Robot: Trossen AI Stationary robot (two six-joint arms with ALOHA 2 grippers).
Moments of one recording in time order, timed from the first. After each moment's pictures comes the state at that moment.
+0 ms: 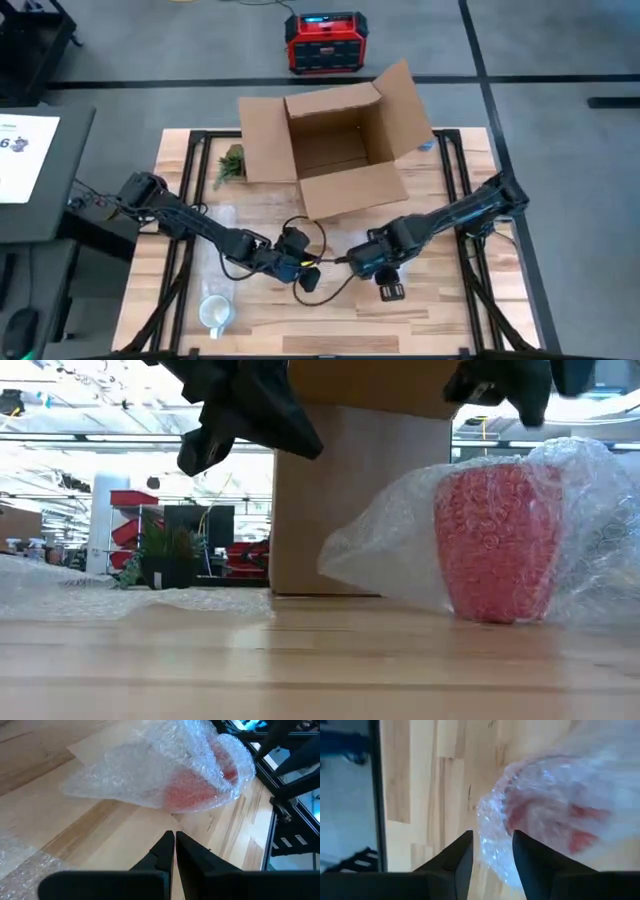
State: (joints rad) left arm -0.43 1.65 1.08 -0.17 -0.48 -1.08; right arm 0.39 1.72 1.57 -1.20 -0.14 0.29
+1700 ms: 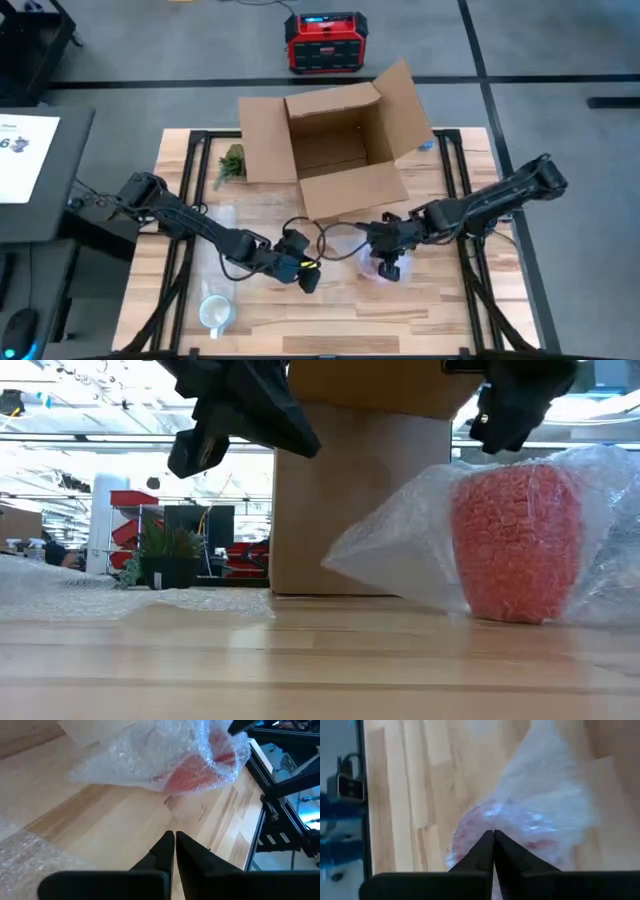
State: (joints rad) left arm -0.43 1.65 1.08 -0.17 -0.42 -1.16; right arm 0.31 1.37 1.03 -0.63 0.07 0.57
